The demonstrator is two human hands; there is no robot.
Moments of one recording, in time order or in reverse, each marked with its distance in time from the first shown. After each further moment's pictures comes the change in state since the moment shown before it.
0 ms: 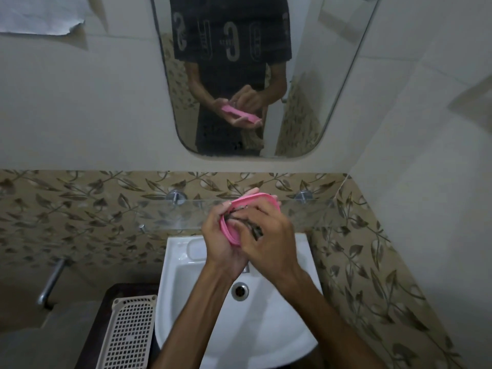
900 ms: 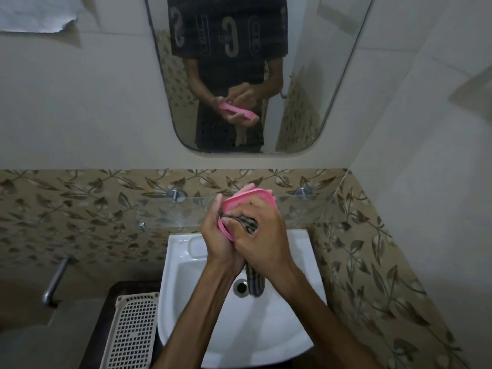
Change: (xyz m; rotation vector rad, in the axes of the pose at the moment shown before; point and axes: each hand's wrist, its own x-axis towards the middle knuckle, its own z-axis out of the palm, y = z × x) left_hand 0.000 -0.005 -0.002 0.026 0.113 0.044; right_hand 0.002 -0.013 0.003 0.131 -0.048 0.234
